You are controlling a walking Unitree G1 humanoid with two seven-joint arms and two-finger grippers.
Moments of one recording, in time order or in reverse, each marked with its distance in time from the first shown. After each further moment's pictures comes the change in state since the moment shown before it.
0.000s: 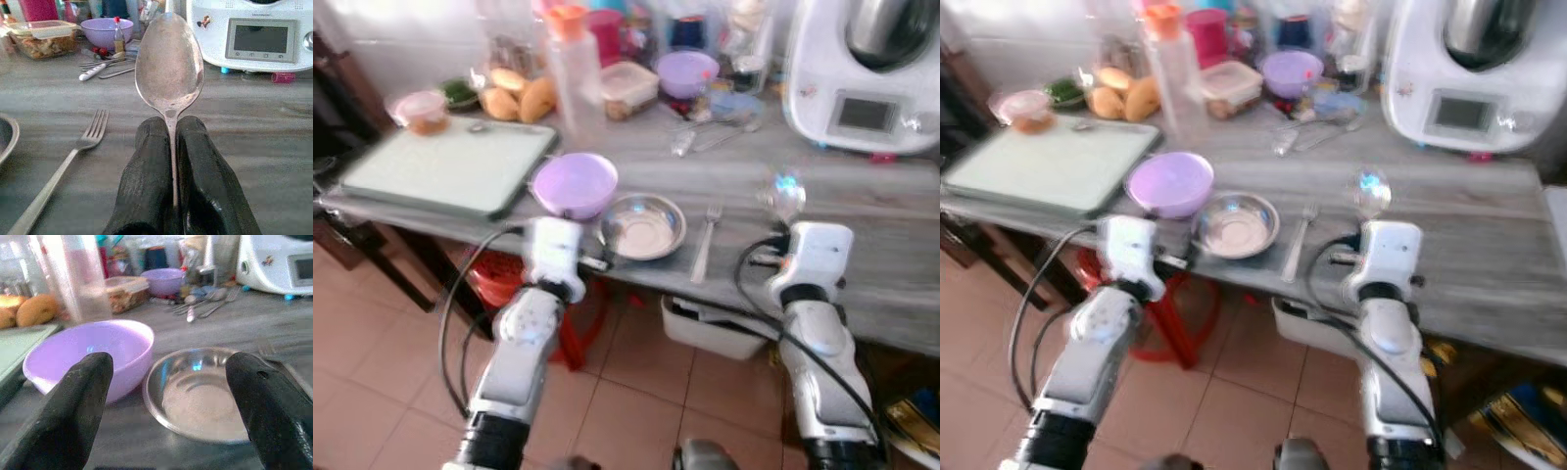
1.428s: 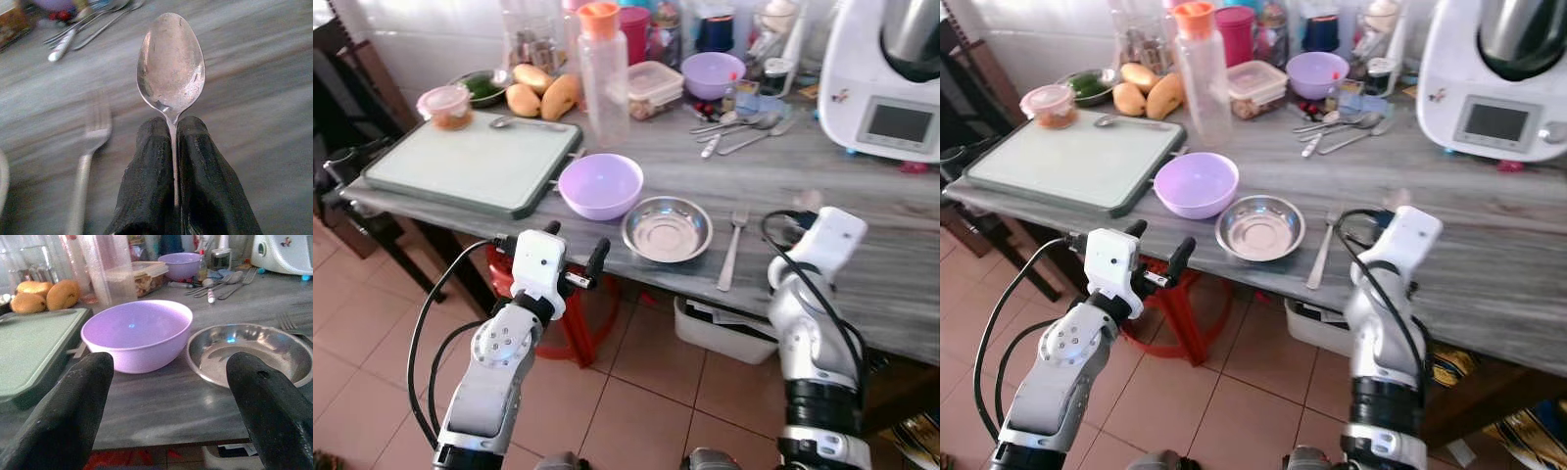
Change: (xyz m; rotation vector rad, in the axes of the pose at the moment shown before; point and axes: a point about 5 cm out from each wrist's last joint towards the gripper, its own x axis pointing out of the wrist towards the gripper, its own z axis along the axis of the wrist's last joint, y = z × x) left arm -0.030 0.011 0.003 0.027 0.062 -0.031; right arm 0.038 0.000 -0.003 0.292 0.229 -0.221
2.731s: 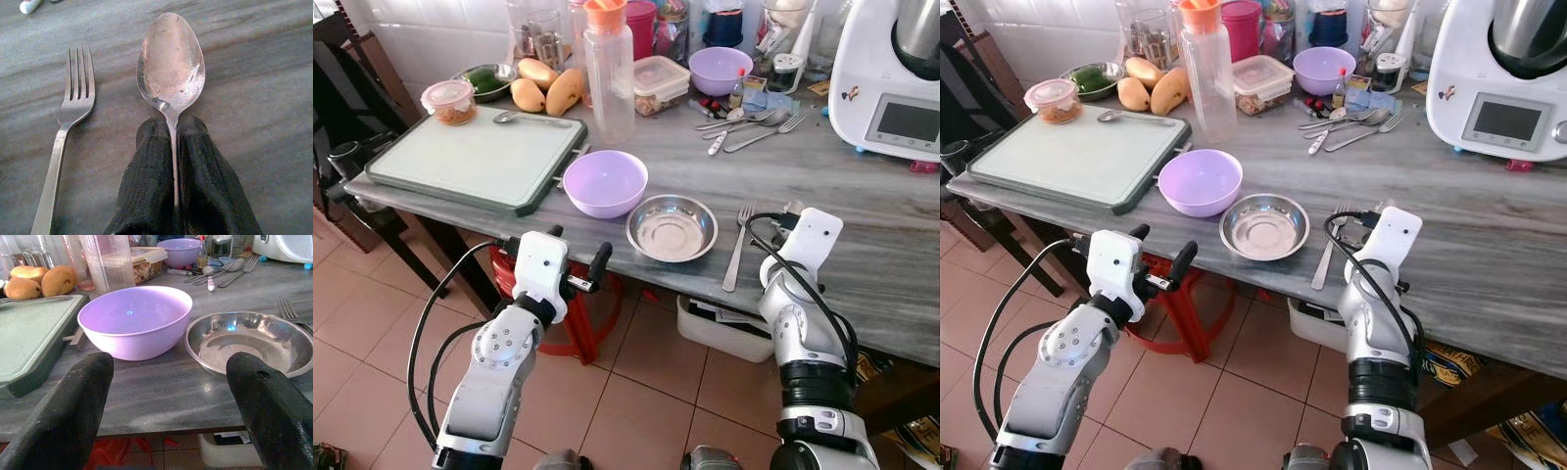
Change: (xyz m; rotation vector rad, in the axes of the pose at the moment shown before) left arm -0.001 -0.004 0.001 -0.005 0.032 -0.017; right arm 0.017 0.000 -0.014 -0.076 0.089 -0.049
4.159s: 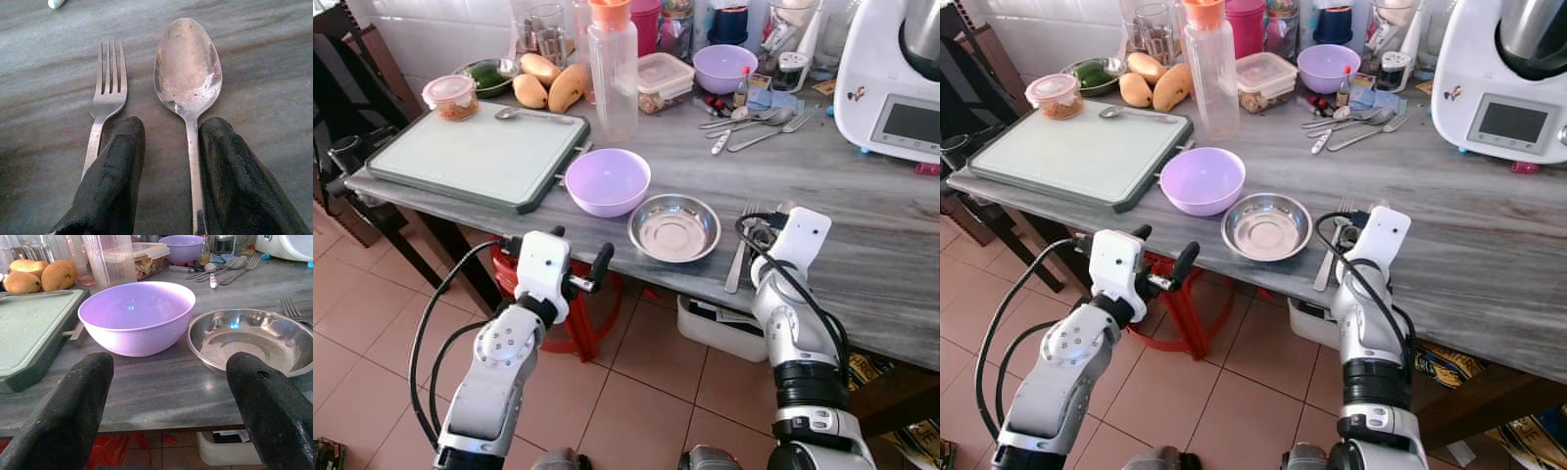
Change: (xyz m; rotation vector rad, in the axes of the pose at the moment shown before) left arm 0.001 -0.001 0.000 -0.004 0.004 0.000; right arm -0.002 0.009 -0.003 -0.005 -0.014 0.046
